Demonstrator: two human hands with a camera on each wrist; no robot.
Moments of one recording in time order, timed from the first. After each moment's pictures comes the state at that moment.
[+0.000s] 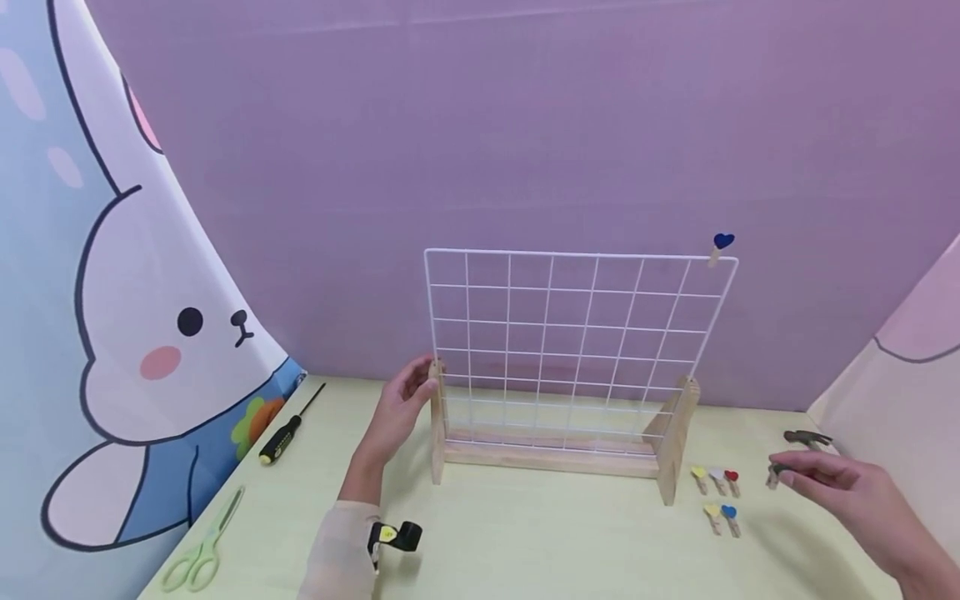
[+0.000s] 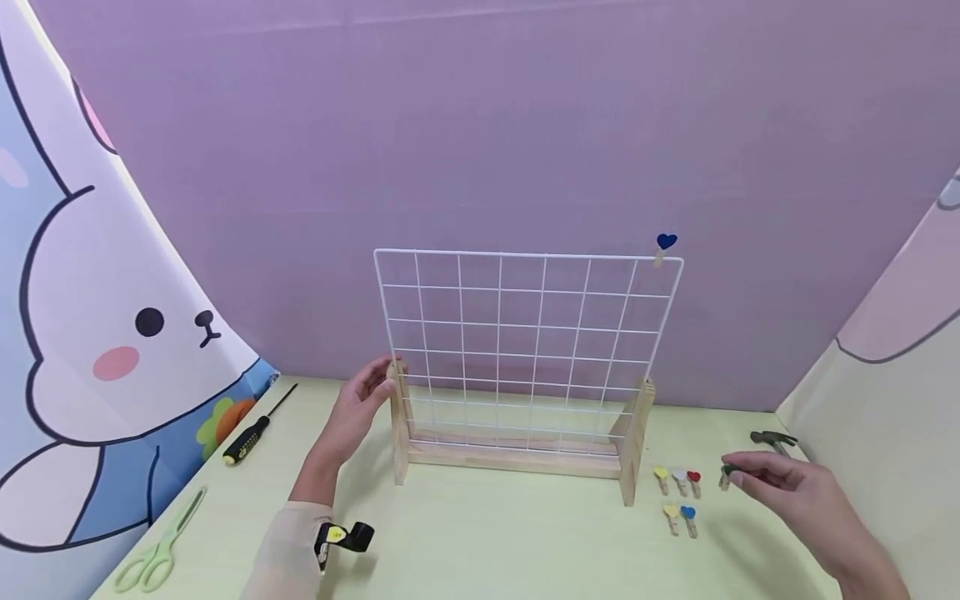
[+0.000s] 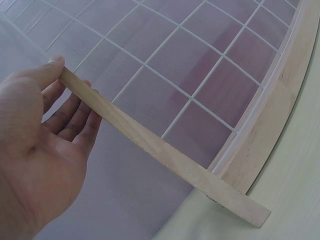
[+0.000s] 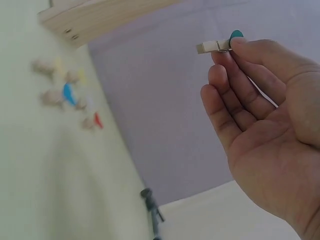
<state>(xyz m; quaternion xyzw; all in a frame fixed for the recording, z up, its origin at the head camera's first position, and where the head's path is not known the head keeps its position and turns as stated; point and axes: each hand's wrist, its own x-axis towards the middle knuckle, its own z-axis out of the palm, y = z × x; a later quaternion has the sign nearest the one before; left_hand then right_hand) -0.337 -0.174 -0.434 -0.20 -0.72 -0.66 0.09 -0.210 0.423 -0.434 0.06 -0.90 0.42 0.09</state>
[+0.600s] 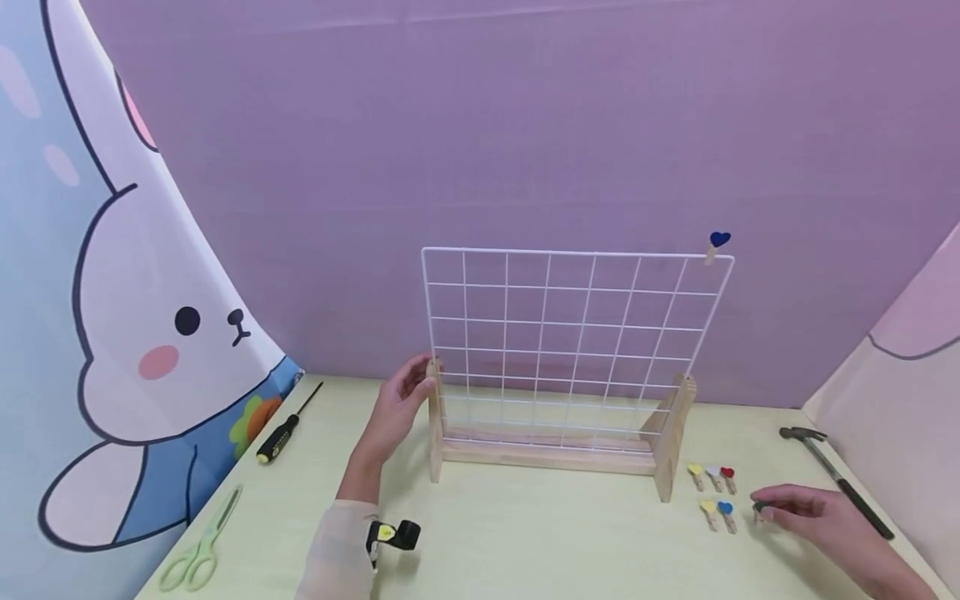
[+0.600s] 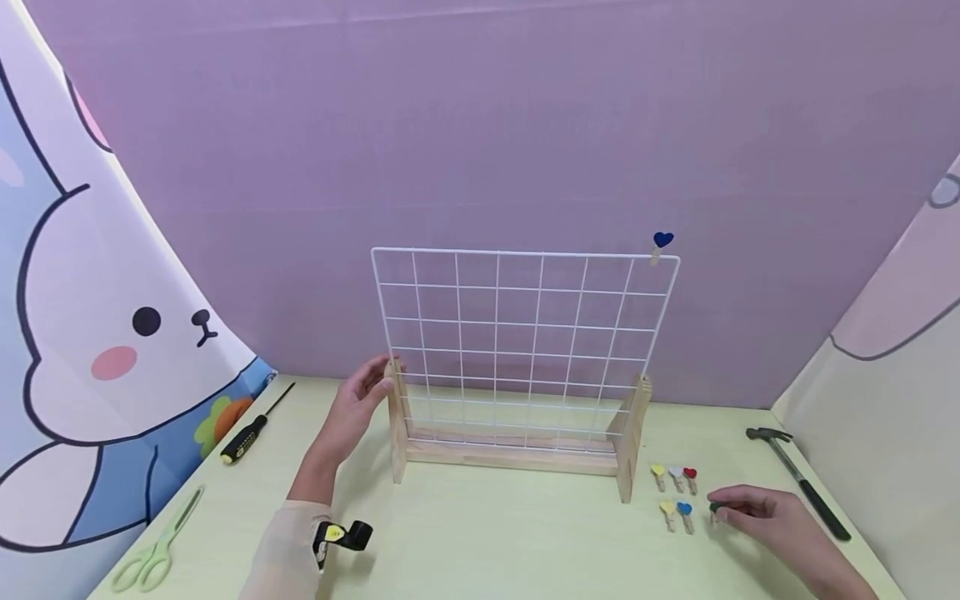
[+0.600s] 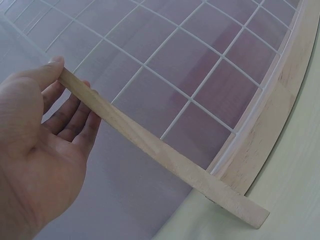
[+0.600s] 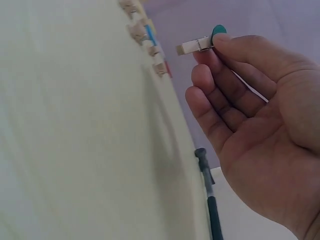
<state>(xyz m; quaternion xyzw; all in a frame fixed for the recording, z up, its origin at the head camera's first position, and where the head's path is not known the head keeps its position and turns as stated) -0.336 -0.171 -0.432 -0.20 -0.72 -0.66 0.09 -0.215 0.435 -0.487 0.04 -0.90 0.44 -0.04</state>
